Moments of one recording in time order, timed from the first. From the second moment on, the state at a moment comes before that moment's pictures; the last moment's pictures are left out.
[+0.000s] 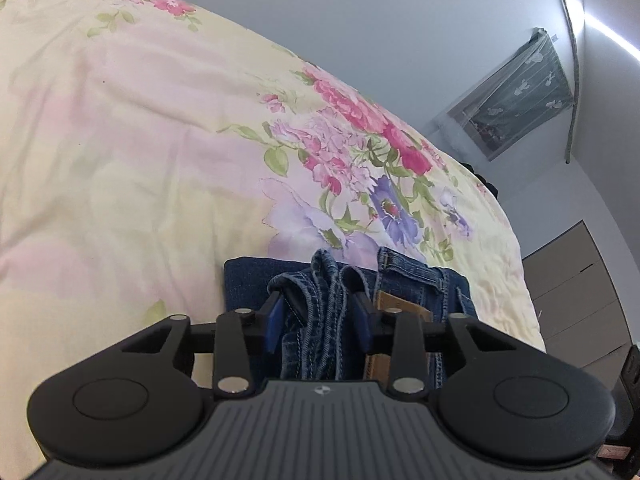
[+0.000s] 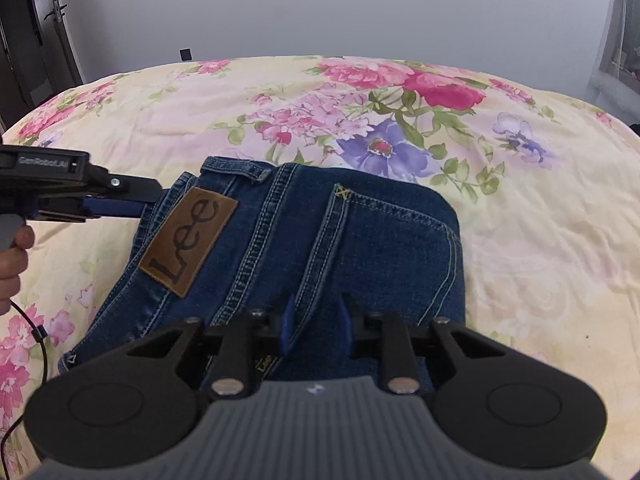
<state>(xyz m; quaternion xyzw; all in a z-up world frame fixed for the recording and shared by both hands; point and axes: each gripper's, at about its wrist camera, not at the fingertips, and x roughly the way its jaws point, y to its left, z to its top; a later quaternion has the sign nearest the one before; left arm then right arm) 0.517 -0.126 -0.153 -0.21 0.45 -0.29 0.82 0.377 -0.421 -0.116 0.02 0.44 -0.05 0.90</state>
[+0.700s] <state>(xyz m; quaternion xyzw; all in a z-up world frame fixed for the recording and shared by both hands) 0.495 -0.131 -0.131 -0.03 0.42 -0.26 0.87 0.372 -0.425 -0.131 0.05 0.43 -0.04 0.90</state>
